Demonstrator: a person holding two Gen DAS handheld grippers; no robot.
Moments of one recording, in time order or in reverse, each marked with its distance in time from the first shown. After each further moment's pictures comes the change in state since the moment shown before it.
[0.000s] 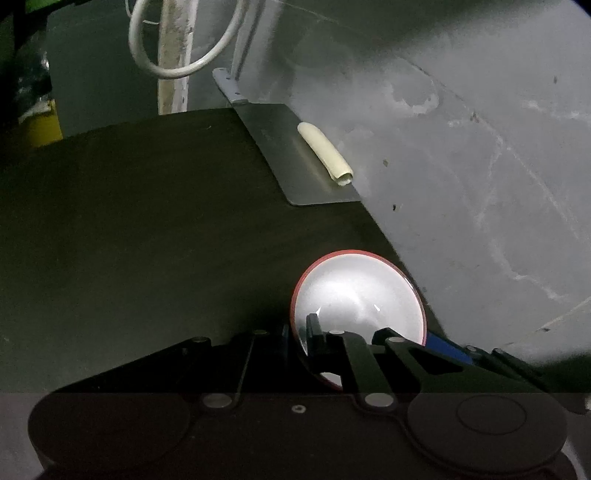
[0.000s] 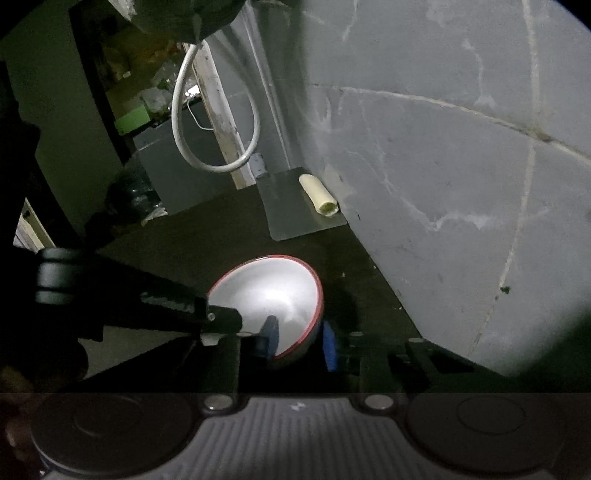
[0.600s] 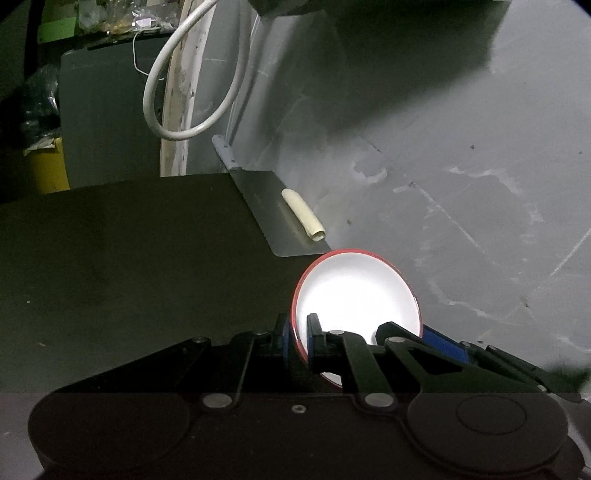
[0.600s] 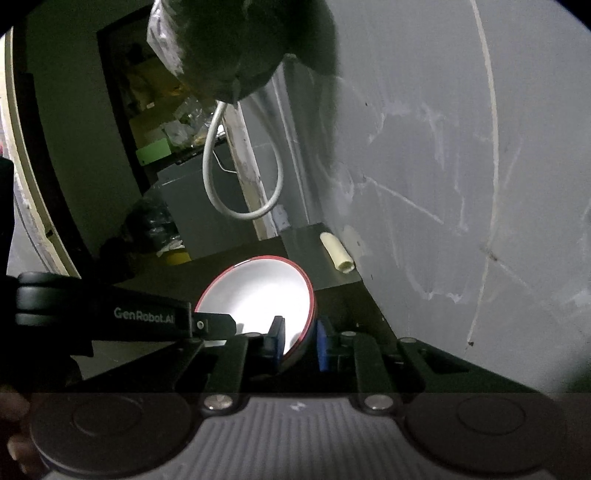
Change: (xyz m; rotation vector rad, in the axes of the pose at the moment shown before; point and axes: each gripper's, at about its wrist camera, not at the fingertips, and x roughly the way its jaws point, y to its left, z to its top) left arm -0.071 -0.013 -0.014 0.017 -0.189 -0.033; right arm -0.051 0.019 0.015 -0.051 -0.134 0.021
